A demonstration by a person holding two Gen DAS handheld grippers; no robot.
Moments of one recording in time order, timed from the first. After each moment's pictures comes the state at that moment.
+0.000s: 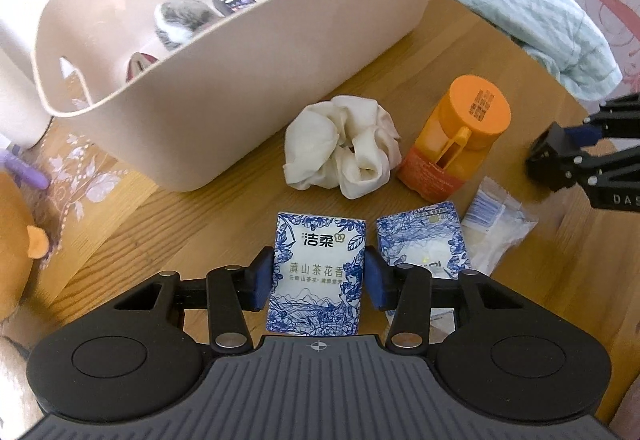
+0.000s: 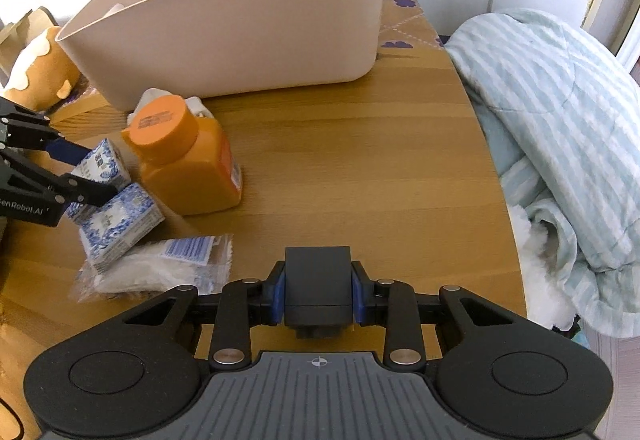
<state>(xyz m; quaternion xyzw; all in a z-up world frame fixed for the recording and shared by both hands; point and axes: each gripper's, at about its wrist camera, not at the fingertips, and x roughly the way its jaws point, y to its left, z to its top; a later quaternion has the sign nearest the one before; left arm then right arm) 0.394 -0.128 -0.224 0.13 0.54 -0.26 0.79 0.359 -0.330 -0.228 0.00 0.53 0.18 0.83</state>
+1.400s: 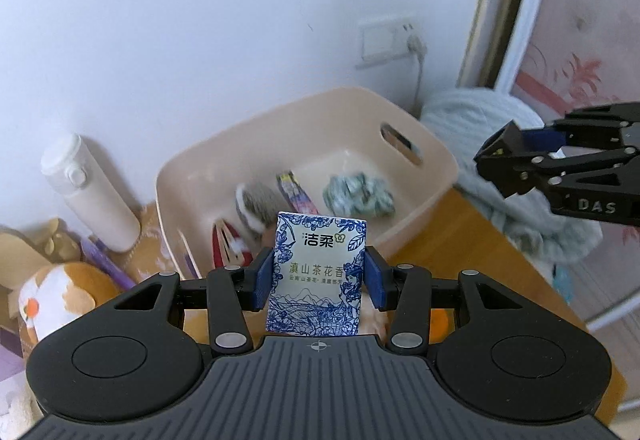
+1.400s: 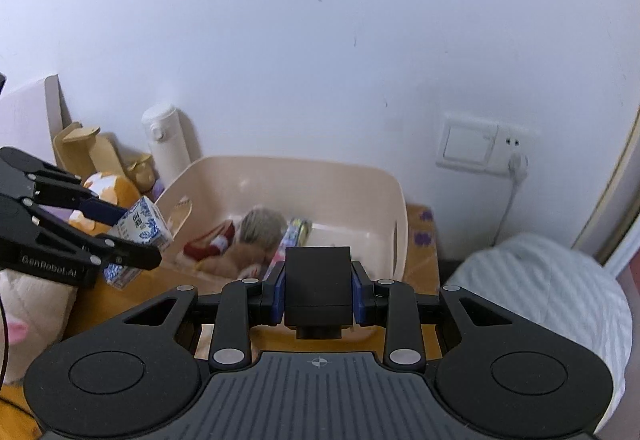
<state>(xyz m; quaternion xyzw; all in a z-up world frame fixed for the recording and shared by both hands) 0.420 -0.122 -0.074 0.04 0.41 -0.19 0.89 0.424 -0.330 -0.069 -0.02 0.34 0.24 0.91</state>
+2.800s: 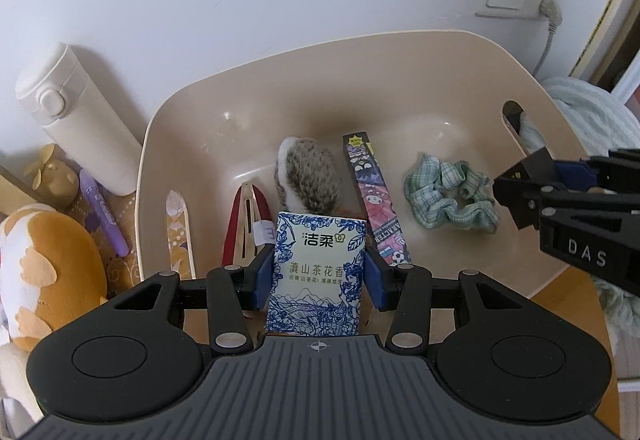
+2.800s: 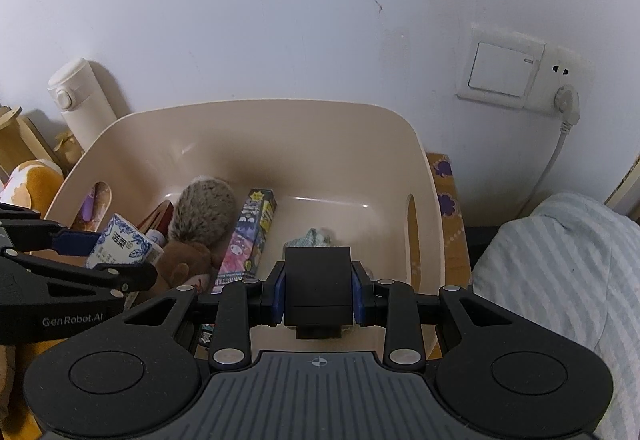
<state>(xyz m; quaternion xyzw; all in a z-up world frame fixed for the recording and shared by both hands) 0.515 -0.148 -0.154 0.00 0.52 -0.04 0.86 0.535 -0.287 -0.153 -0.01 0.45 0.21 0.87</state>
